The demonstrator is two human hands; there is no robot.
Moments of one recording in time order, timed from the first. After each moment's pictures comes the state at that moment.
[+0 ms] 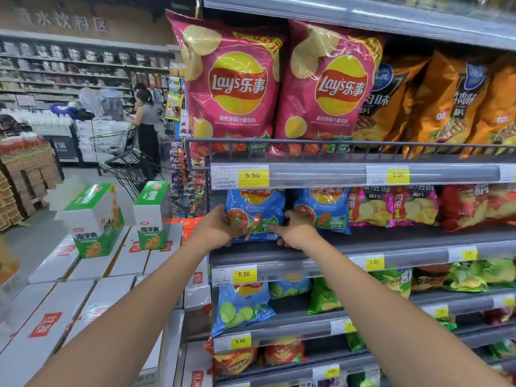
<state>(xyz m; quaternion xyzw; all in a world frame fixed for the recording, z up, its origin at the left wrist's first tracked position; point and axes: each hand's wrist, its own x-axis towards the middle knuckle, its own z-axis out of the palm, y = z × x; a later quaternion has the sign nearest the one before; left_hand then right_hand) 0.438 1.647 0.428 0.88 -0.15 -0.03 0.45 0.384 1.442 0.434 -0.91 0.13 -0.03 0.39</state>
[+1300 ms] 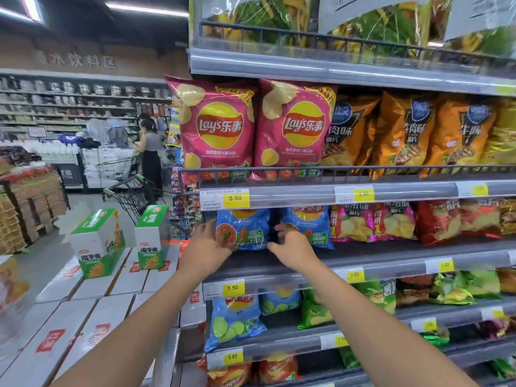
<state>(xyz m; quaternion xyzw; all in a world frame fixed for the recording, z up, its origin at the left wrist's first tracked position) 0.389 1.650 0.435 0.92 -0.14 0.12 0.35 0.341 1.425 0.442 -0.92 0.06 -0.14 0.36</state>
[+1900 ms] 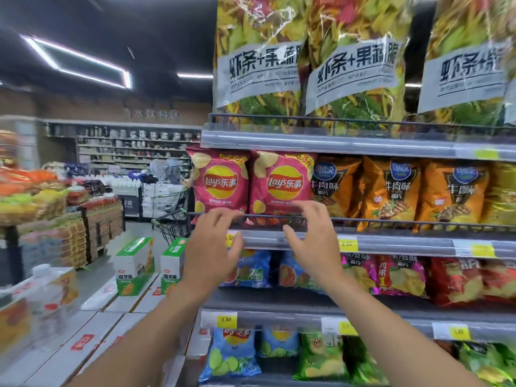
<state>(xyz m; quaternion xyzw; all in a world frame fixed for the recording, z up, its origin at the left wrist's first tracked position) 0.259 1.607 0.551 0.80 -0.20 0.51 0.25 0.245 1.384 0.572 -0.82 -0.15 -0.46 0.30</state>
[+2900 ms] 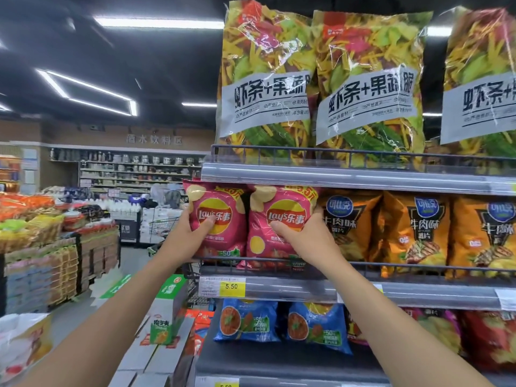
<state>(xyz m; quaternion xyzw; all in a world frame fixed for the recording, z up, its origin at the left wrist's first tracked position) 0.370 1.670 0.635 0.79 -0.10 0.23 0.55 0.334 1.399 0.654 -0.87 0.01 -0.29 0.40</state>
